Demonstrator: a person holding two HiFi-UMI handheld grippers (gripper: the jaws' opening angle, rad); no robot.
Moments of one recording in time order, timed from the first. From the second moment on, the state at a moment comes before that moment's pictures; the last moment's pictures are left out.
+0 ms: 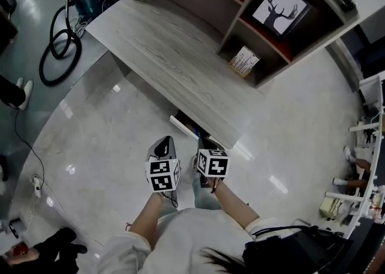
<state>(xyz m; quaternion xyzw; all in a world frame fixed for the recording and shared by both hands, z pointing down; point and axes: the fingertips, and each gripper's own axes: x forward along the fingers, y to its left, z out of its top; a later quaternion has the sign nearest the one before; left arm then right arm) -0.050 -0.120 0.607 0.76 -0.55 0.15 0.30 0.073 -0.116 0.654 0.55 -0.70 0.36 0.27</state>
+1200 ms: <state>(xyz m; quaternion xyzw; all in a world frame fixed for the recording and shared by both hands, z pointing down) 0.000 -0.153 0.517 0.82 -0.51 0.13 0.22 0.149 -0.143 0.541 0.63 -0.71 0.28 0.17</state>
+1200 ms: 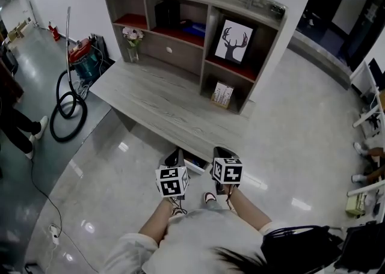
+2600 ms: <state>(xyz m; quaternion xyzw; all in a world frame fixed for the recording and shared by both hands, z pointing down) 0.028 -0.159 0.528 0.81 -0.52 0.14 0.23 0.177 -0.148 0.546 0.61 -0.71 0.27 0.20</state>
